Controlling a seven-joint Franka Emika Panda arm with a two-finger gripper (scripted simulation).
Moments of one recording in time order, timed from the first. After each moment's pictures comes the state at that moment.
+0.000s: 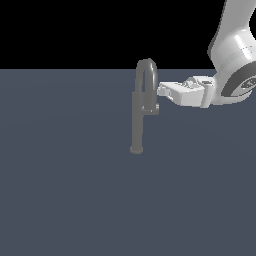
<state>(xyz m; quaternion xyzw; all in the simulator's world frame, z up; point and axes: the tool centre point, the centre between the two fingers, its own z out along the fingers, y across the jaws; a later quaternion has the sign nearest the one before) 0.017 -0.084 0.222 -0.51 0.49 0.51 0.49</state>
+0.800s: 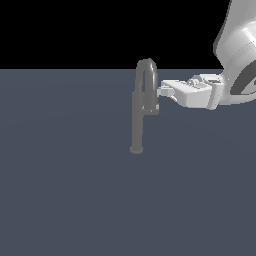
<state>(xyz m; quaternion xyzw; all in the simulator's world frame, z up) -0.012 -0.084 0.228 -0.52 0.49 0.50 0.49</state>
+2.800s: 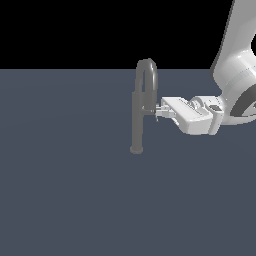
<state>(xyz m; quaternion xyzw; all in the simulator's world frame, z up) -0.040 -0.088 0.174 -0.53 0.47 0.51 0.50</state>
